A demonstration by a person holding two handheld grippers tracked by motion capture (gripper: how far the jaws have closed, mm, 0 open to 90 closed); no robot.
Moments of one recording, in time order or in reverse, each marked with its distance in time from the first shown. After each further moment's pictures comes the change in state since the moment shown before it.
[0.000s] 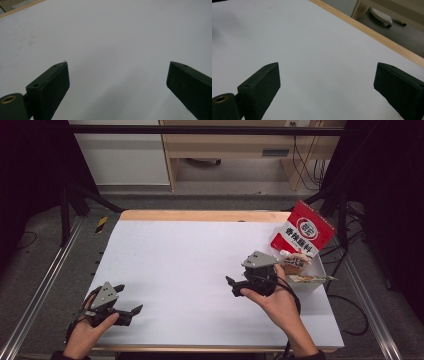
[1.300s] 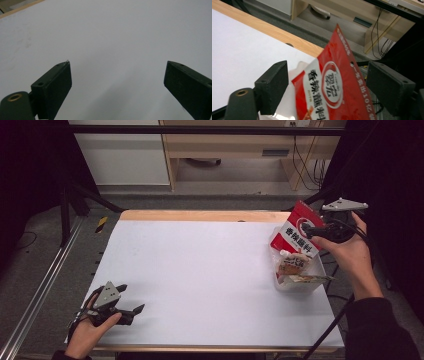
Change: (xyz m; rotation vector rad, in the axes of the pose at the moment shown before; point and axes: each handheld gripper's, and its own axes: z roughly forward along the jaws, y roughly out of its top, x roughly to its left) left arm -0.004 0.003 0.003 0.007 -0.008 0.016; right arm -0.201 0.019 -0.073 0.040 -0.356 0.111
